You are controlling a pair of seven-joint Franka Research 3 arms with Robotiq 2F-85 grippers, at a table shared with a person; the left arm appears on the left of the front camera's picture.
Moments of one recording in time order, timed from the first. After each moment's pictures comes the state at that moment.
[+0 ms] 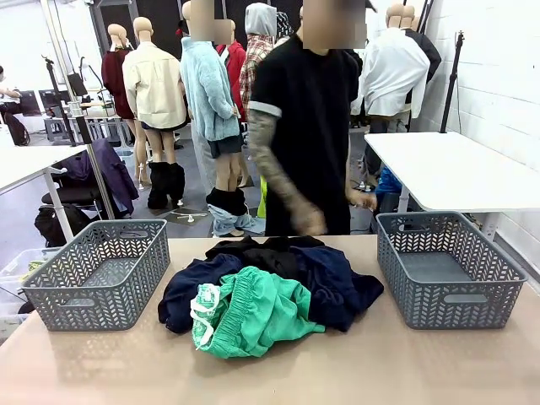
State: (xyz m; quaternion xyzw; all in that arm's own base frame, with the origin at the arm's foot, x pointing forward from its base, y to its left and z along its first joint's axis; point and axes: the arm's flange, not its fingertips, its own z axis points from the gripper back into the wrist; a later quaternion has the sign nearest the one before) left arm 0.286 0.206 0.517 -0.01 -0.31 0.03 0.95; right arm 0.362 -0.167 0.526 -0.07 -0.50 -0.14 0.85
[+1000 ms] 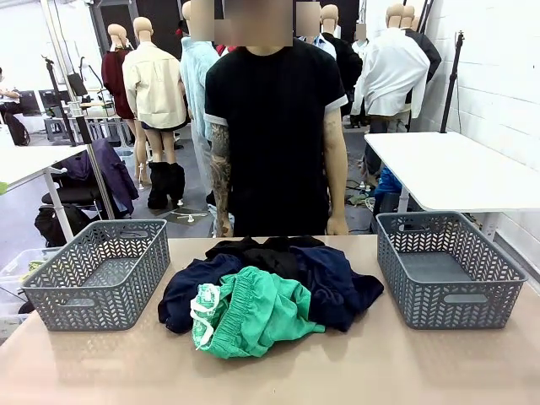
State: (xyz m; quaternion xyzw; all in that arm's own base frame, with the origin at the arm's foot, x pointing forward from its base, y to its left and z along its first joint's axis) left arm 0.277 0.051 0.613 0.04 -0.41 -0.18 0.89; right arm 0.362 -0.166 0.526 -0.07 -0.50 -0.14 0.85
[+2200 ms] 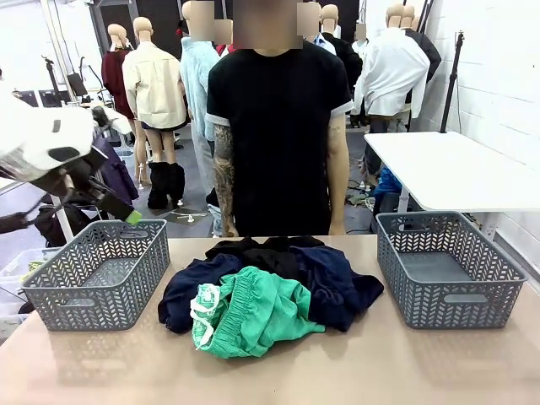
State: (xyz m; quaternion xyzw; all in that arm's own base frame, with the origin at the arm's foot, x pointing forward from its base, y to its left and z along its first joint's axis) left arm 0.303 -0.135 0.561 0.01 -0.34 -0.33 0.88; right arm 0.362 -0.166 0.526 -0.07 -0.50 -0.14 0.85
